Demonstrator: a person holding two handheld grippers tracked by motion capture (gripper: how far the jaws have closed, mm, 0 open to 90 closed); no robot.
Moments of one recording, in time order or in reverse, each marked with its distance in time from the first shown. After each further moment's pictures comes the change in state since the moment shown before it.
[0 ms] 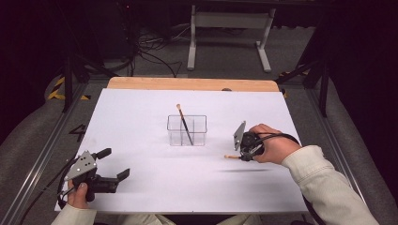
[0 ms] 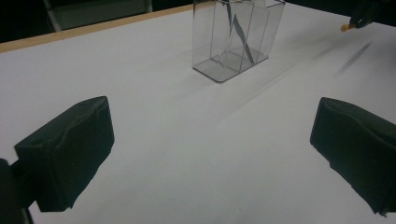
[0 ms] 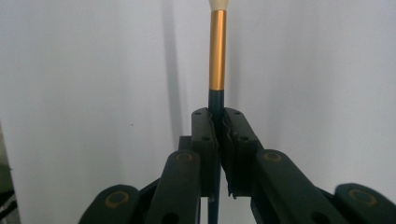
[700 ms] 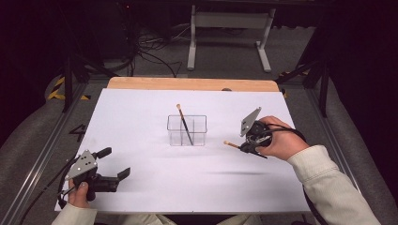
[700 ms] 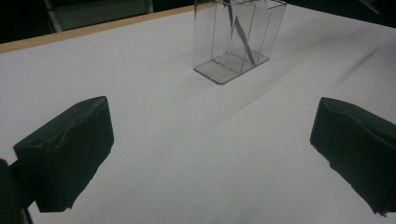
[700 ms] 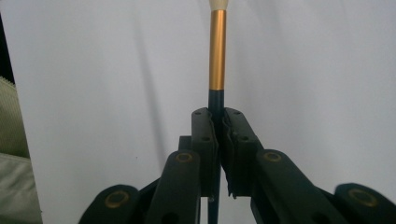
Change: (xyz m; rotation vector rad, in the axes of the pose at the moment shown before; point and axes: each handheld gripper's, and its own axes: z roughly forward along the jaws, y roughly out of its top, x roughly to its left) left arm 0.000 0.000 0.002 0.003 -0.002 0.003; right arm -0.004 -0.009 -0.034 -0.202 -0.043 0.154
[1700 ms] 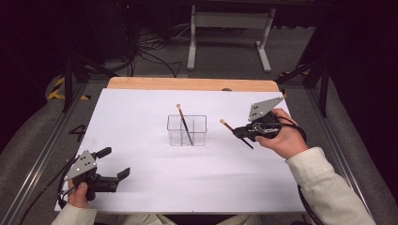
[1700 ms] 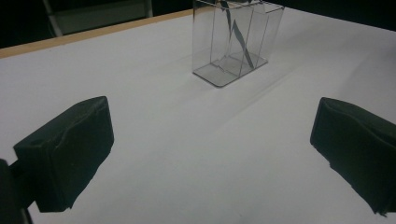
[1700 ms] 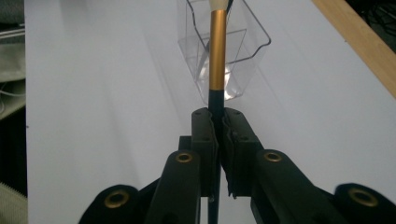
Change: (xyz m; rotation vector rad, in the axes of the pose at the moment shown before) left arm -0.001 0.001 -0.001 -0.012 -0.002 0.006; right arm -0.001 0.003 -0.032 -0.405 -0.093 0.095
